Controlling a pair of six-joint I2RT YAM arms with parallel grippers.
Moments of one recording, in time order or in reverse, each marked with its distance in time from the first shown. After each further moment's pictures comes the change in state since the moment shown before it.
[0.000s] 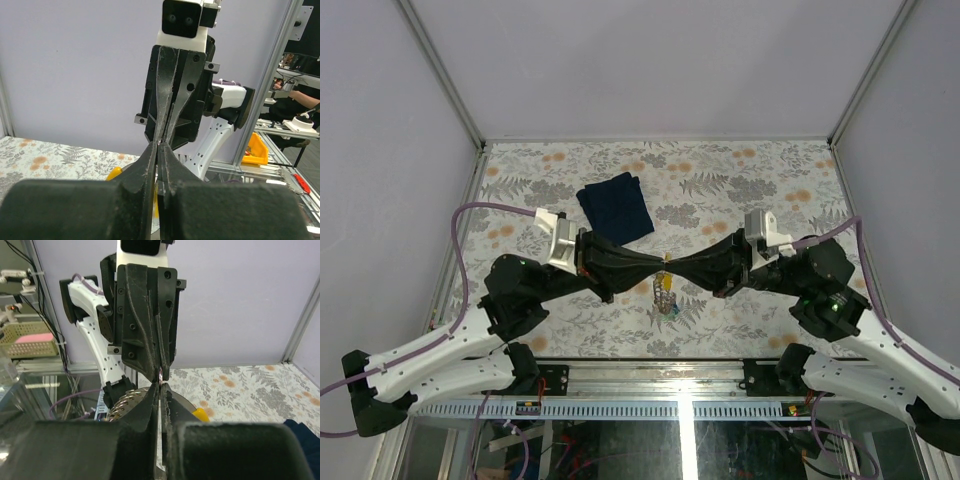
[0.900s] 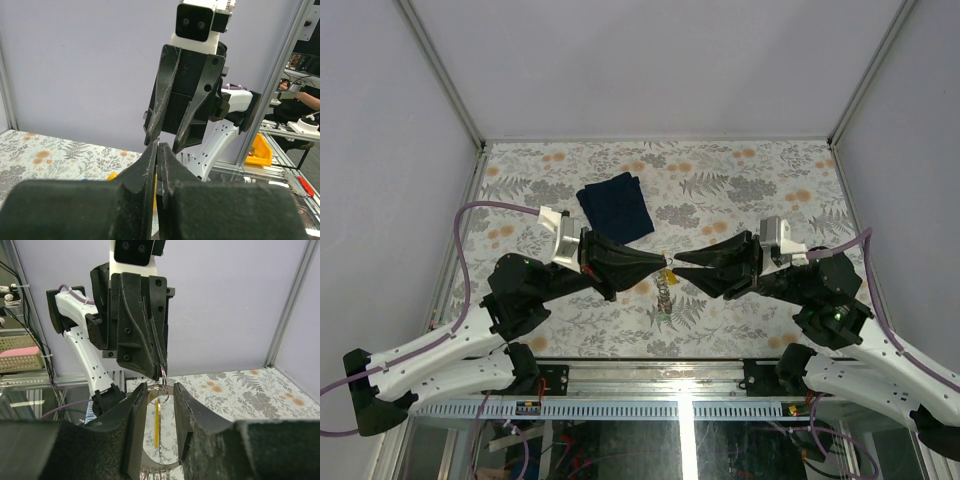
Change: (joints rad) left arm 0.000 0.008 -0.001 -0.009 -0.030 0.000; right arm 0.000 -0.076 -0.054 0.024 0.084 -0.006
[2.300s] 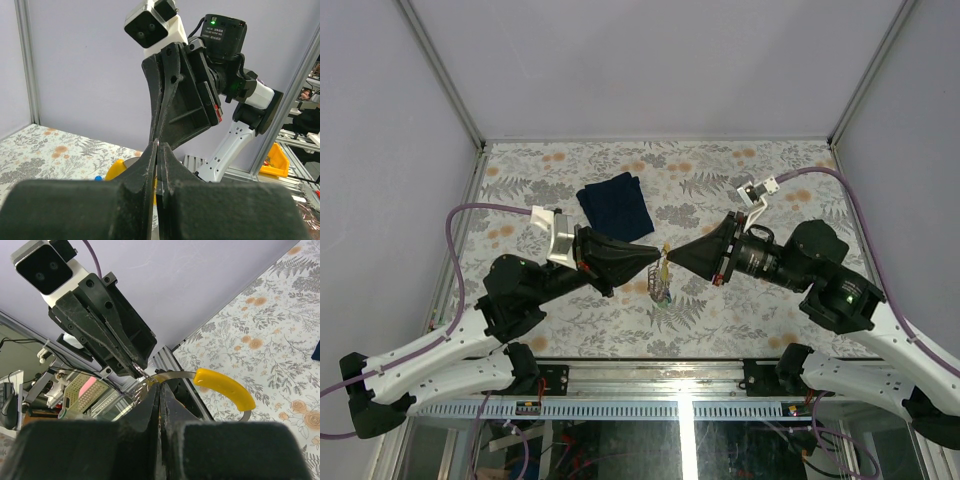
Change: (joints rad) left arm 0.000 -0.031 0.000 -0.045 -0.085 0.021; right arm 0.000 0.135 0.269 -0.458 0.183 0.533
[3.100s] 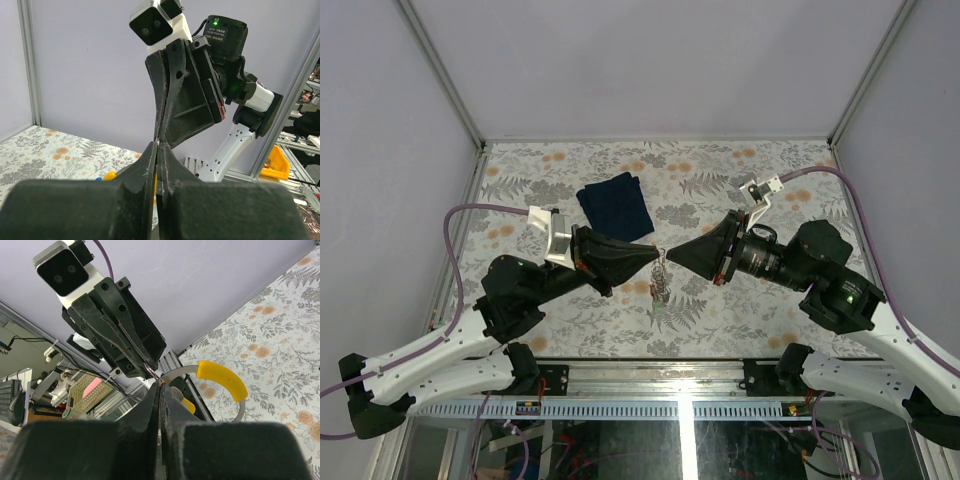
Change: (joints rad) left arm 0.000 -0.006 0.000 0.000 -0.009 0.000; right arm 0.000 0.003 0.000 0.046 -0.026 0.000
